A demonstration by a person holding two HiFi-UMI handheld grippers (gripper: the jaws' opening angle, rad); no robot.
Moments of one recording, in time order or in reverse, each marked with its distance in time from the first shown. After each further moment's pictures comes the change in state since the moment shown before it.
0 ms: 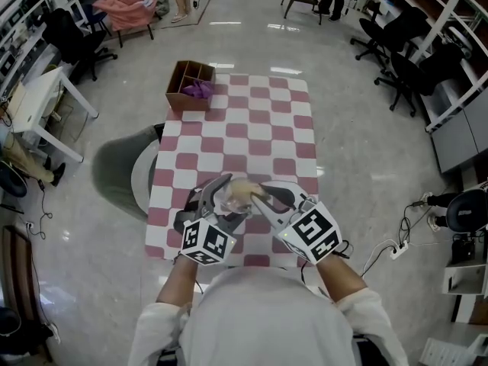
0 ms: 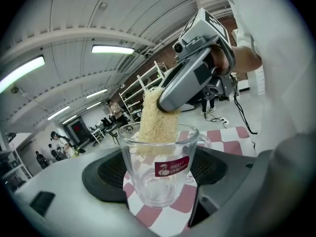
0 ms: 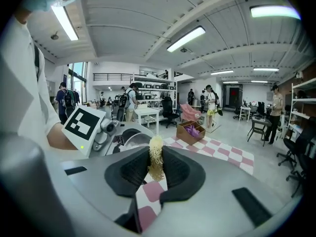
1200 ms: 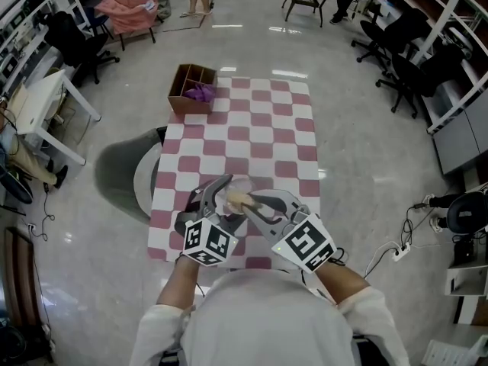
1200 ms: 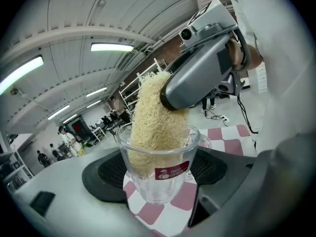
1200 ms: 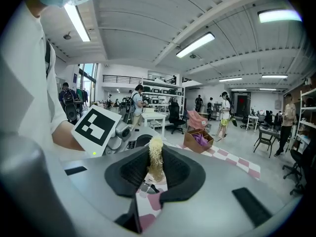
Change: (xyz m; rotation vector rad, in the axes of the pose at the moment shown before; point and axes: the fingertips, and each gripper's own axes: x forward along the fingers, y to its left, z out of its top) left arm -0.001 0.004 0.000 0.006 0.031 0.002; right arm 0.003 0.032 0.019 -0.080 -0.064 0.064
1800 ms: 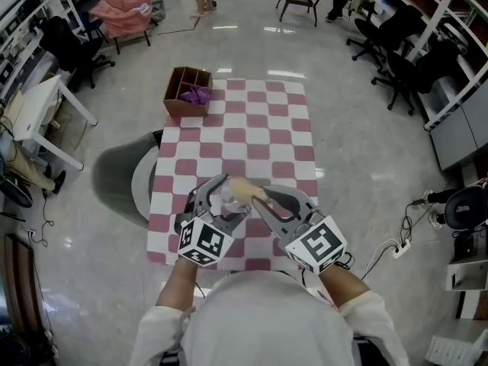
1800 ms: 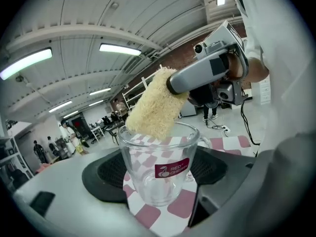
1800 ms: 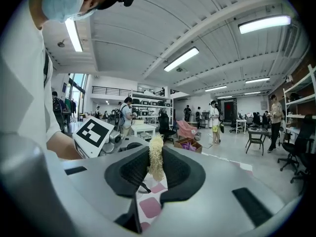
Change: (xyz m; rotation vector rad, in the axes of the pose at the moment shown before) left arm 0.000 0.011 0.007 -0.096 -0.071 -0.008; right arm -0.026 -0.030 0.011 0.064 -0.150 -0.128
